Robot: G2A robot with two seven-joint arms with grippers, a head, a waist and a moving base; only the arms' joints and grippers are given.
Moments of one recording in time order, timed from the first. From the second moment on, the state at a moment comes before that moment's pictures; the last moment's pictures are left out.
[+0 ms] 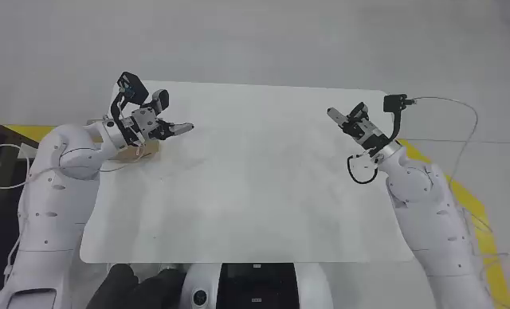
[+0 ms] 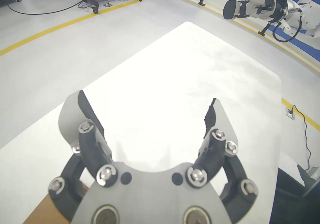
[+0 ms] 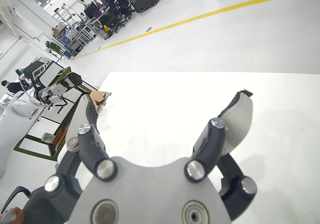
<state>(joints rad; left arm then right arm) 1.19 -0.92 -1.56 -1.53 0.69 -0.86 -0.51 -1.19 -1.15 1.34 -1.51 -0.46 -0.41 0.30</state>
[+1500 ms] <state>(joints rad) 0.74 -0.87 -1.62 -0.65 0.16 -0.77 -1.03 -1.19 -1.15 1.34 -1.51 -0.46 -0.41 0.30</state>
